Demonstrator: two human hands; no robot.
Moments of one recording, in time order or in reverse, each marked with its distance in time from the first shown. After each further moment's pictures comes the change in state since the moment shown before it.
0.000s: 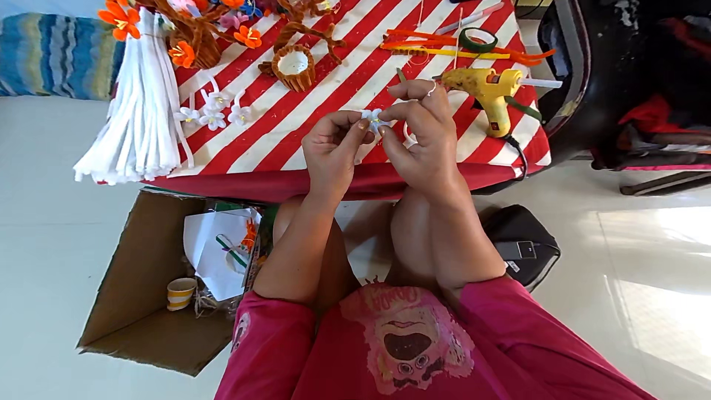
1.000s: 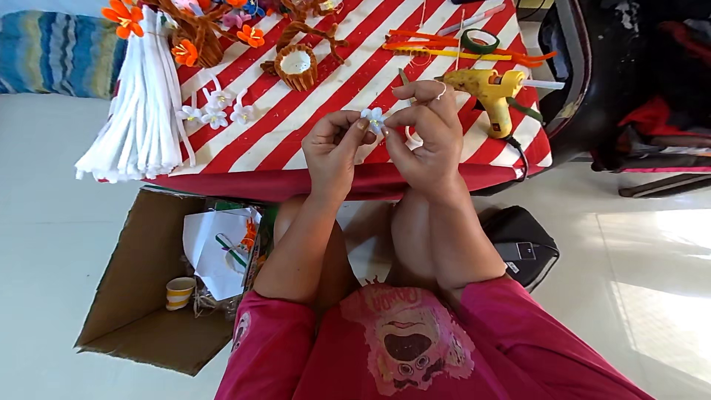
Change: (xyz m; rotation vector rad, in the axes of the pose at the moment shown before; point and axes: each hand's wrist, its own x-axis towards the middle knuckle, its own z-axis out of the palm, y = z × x) left_hand -0.002 0.003 0.002 -0.085 0.045 0.001; right_hand -0.001 0.002 0.003 0.046 0.080 -0.088
